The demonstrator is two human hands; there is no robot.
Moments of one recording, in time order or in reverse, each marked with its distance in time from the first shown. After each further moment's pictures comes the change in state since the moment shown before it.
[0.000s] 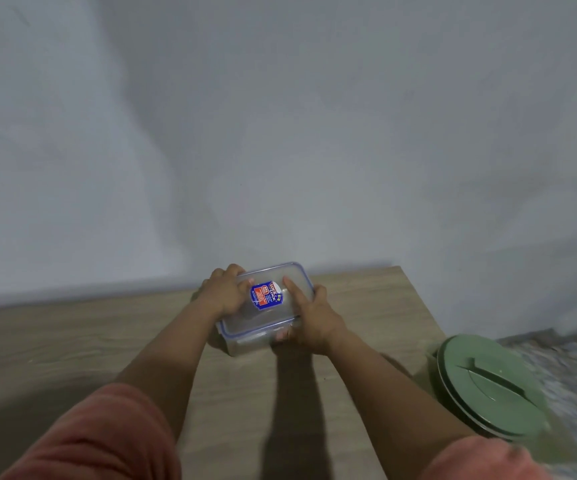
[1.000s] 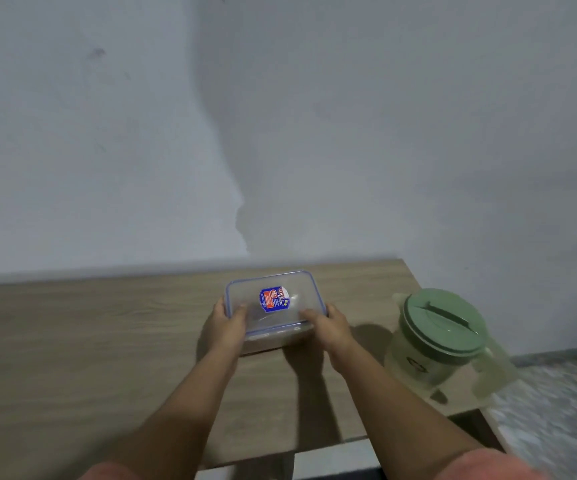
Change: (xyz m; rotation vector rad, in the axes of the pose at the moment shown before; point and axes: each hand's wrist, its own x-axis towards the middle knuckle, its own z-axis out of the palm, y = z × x) left_hand -0.151 -0.031 0.053 -0.884 0.380 -0.304; right_hand -0.111 -0.004 0.021 1.083 0.142 0.232
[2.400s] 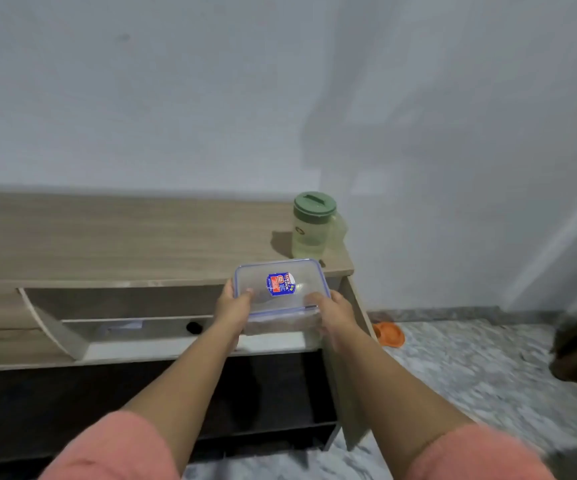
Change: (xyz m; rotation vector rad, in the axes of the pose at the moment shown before) left_hand -0.371 -0.057 0.015 -0.190 -0.181 0.005; right_hand -0.298 0.109 -0.191 -0.011 0.079 0.018
